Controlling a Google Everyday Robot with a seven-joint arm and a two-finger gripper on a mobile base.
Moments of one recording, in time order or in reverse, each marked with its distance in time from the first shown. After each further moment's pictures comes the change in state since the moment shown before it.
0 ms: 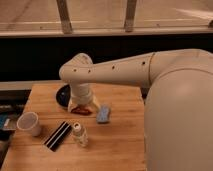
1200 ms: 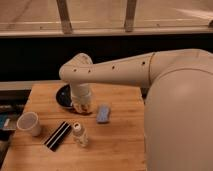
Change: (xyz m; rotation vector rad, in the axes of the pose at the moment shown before) arm 0.000 0.000 0.000 0.001 0.000 0.001
